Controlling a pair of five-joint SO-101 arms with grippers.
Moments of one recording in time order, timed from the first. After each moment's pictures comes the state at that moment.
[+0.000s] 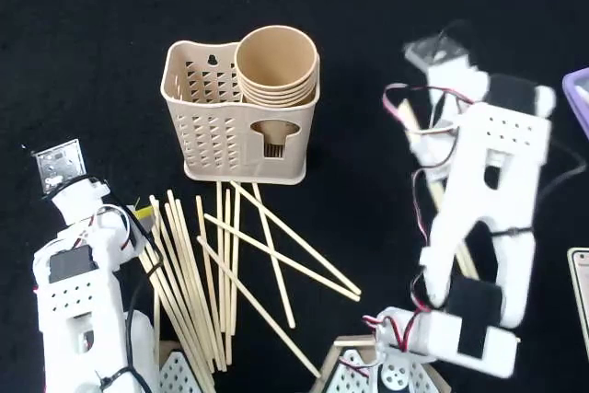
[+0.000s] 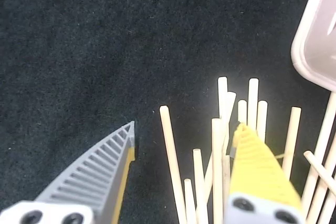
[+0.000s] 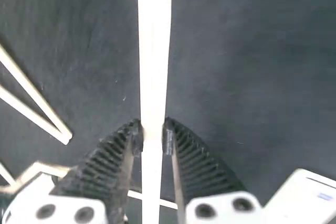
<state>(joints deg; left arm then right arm) -24.8 -62.3 76.8 49.8 1.6 15.9 -6.5 1.1 96.7 34.2</state>
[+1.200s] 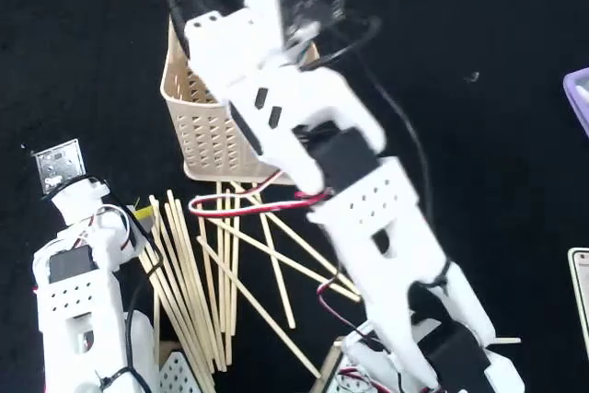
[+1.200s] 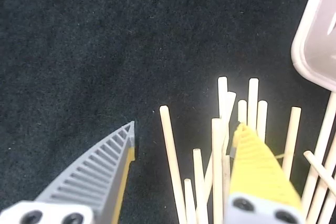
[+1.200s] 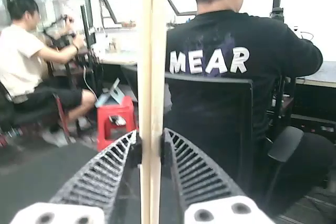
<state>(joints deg) -24.8 -62.3 76.8 49.8 1.6 -34.5 -21.3 6.5 18.6 -3.6</state>
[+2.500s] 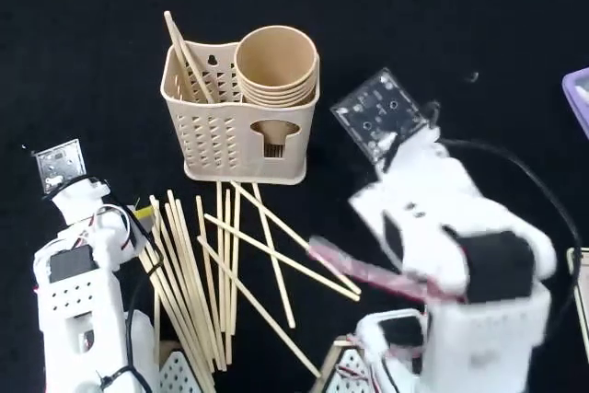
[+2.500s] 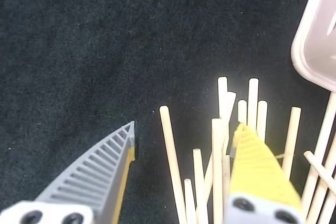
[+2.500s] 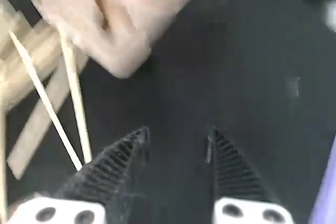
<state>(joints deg) -24.7 -62.3 76.8 49.8 1.6 -5.5 -49.5 12.3 99.0 30.5</state>
